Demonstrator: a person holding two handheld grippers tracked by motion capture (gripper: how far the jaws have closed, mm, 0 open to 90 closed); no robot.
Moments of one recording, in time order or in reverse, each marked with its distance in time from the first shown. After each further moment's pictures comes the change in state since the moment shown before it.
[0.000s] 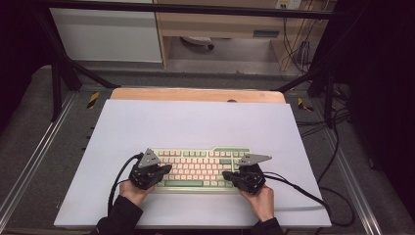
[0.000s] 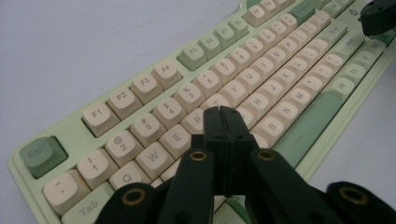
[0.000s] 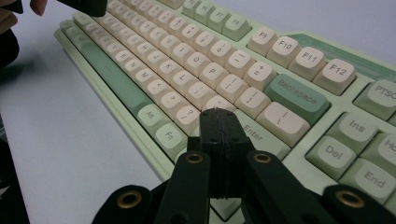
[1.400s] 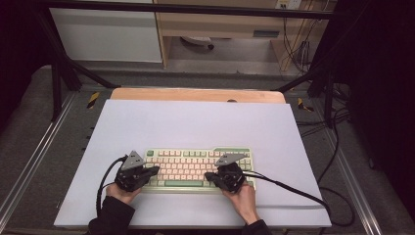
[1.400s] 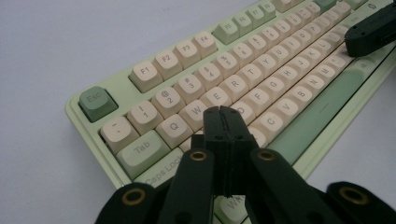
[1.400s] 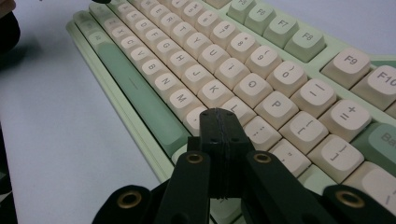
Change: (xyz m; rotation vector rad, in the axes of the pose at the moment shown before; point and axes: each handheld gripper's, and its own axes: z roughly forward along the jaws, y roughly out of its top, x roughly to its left) left arm 0.022 -0.027 -0.022 -0.016 0.017 -0.052; right arm 0.027 0.018 0.044 0.049 0.045 -0.066
